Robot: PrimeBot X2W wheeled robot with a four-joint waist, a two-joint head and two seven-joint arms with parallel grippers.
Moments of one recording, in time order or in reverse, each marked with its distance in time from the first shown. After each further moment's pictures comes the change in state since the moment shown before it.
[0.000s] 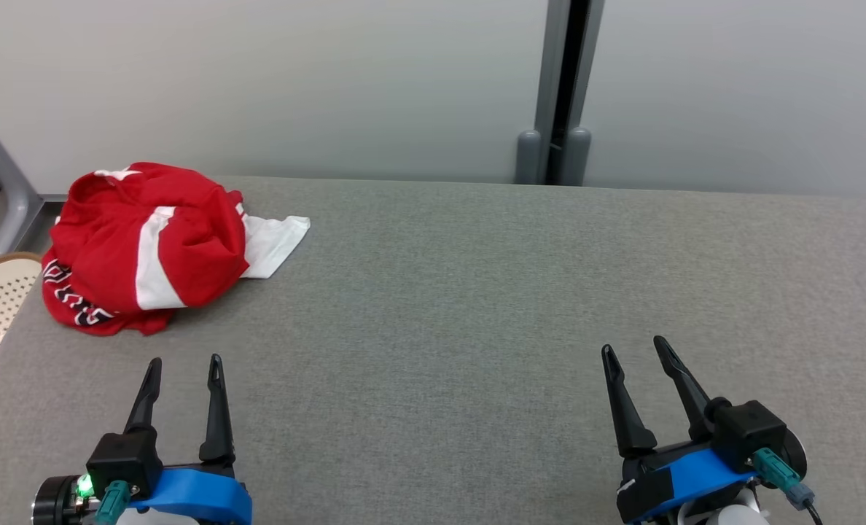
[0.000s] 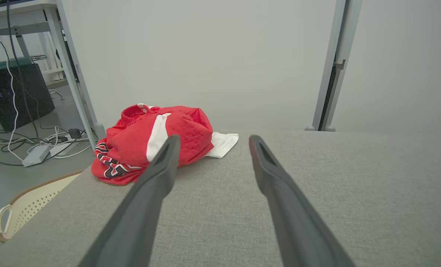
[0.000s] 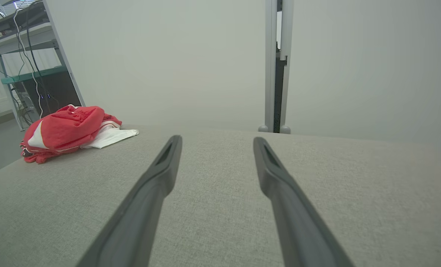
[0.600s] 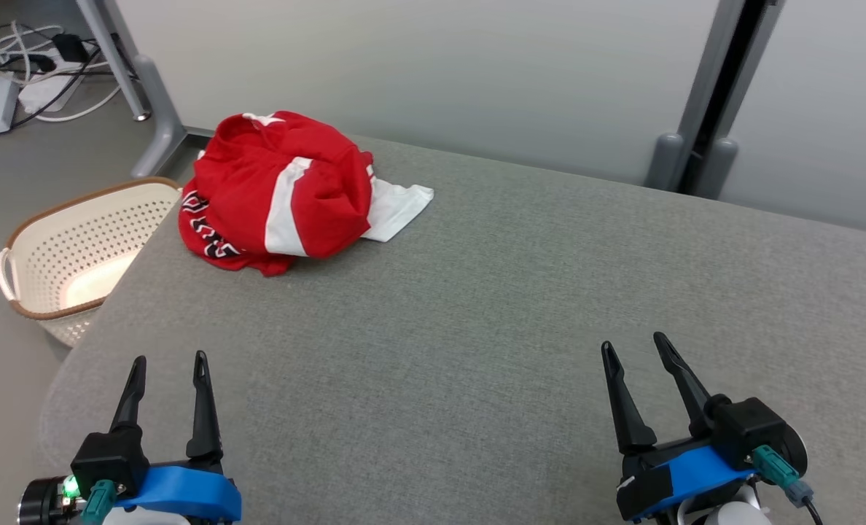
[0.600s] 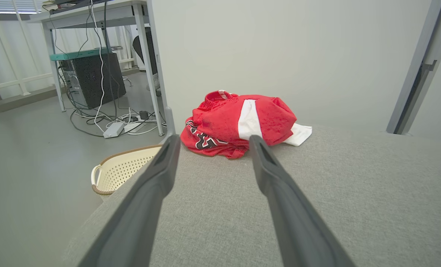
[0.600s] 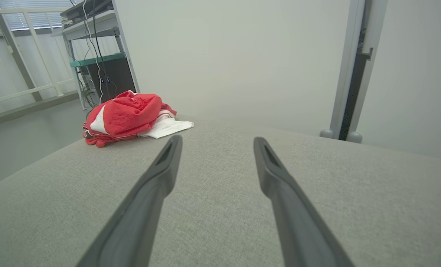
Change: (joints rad) left arm -0.003 0.001 0.029 -0.006 0.001 0.004 0.000; right arm -0.006 0.000 0.000 -0.003 -0.009 0.000 0.000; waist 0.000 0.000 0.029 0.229
